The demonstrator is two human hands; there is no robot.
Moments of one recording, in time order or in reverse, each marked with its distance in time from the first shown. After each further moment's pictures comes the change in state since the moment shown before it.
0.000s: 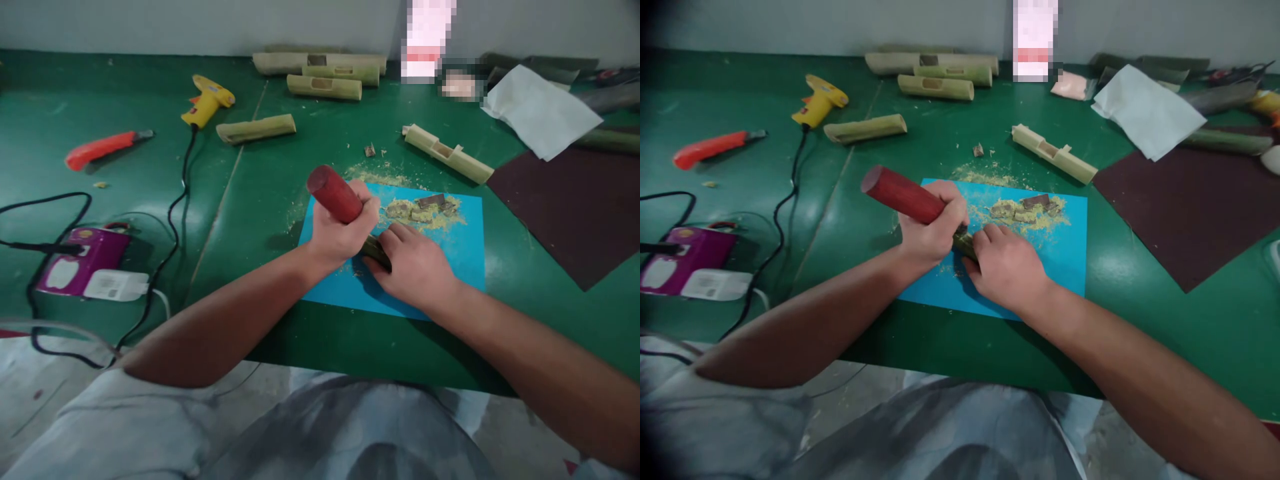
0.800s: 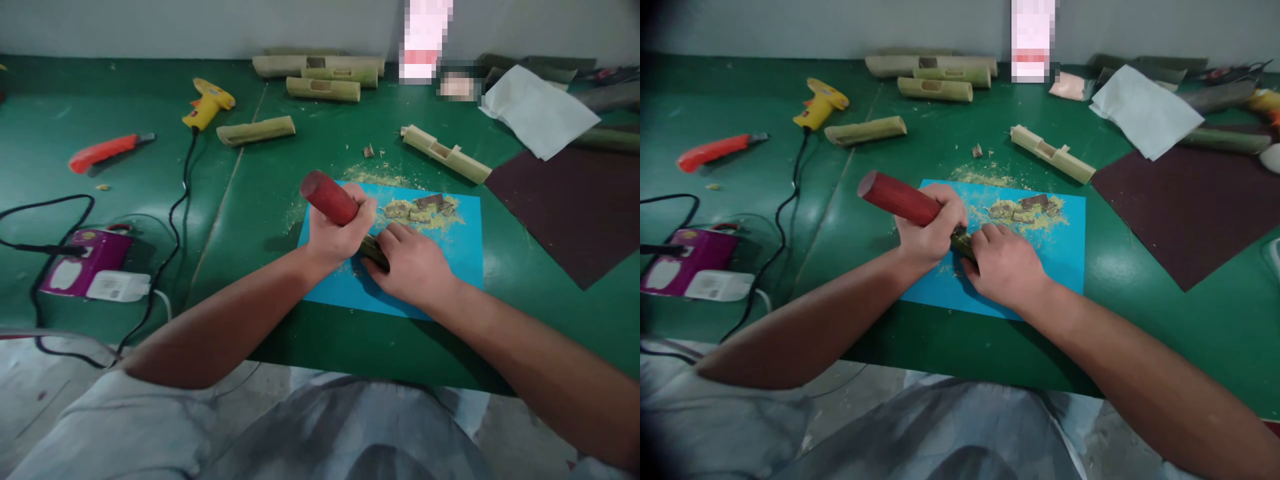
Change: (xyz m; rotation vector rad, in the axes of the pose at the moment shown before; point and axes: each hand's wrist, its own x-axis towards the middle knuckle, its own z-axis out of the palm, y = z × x) left_hand -0.003 -0.005 -0.002 0.015 0.001 0.040; right_hand 0.001 0.001 0.000 -0.011 -0.019 0.002
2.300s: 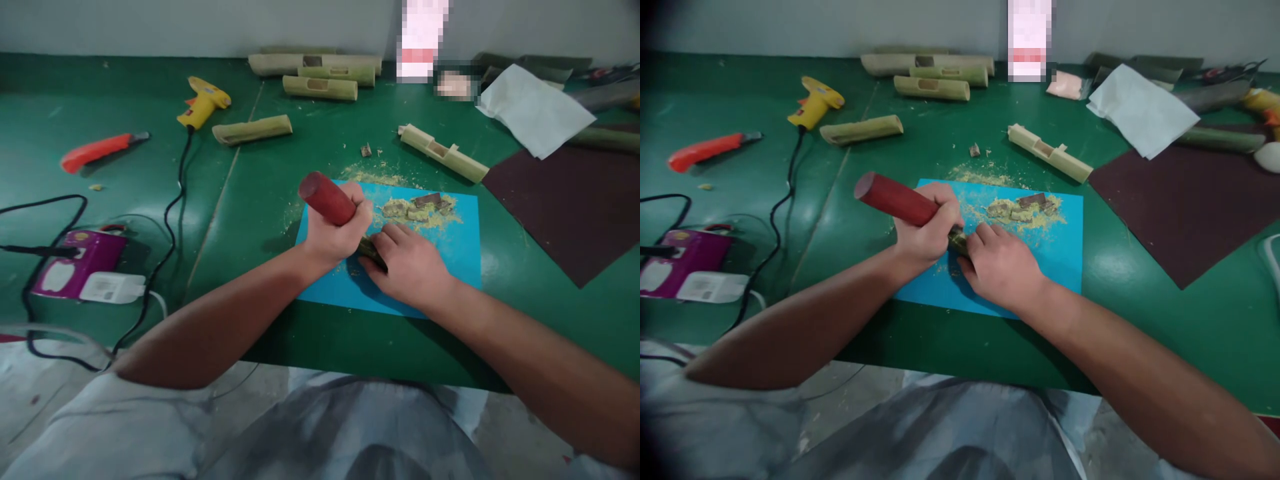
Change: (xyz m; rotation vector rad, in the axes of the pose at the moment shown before) left_hand 0.004 0.002 0.001 -0.052 -0.005 0.001; right_hand -0.003 0.002 0.004 0.010 0.057 -0.100
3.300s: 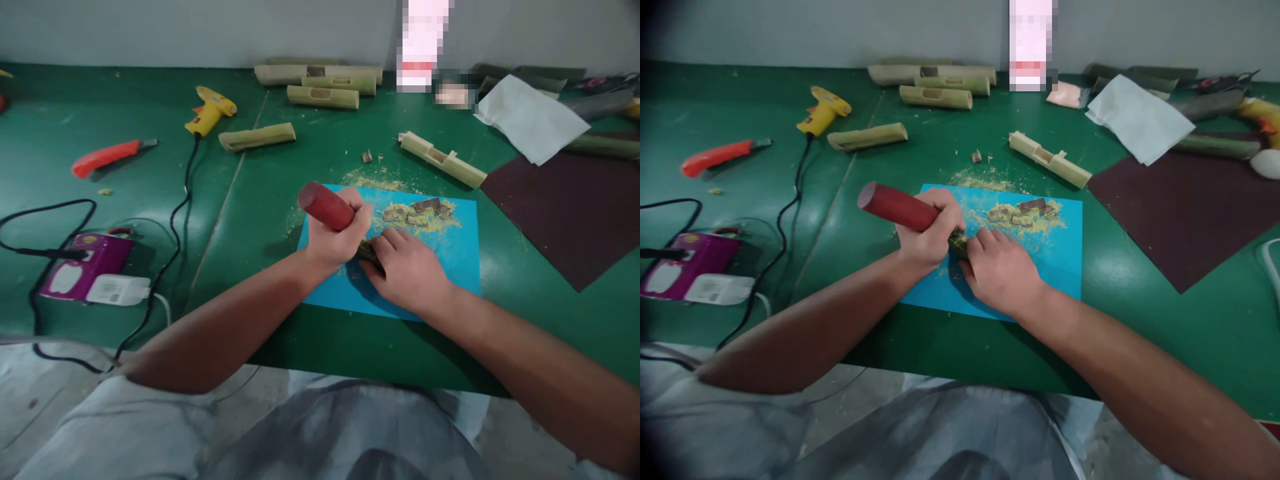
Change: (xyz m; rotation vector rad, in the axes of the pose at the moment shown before) left_hand -0.004 0.001 0.001 0.061 0.045 -0.034; right_hand 0.001 -0.004 -0.002 -0.035 -0.025 0.015
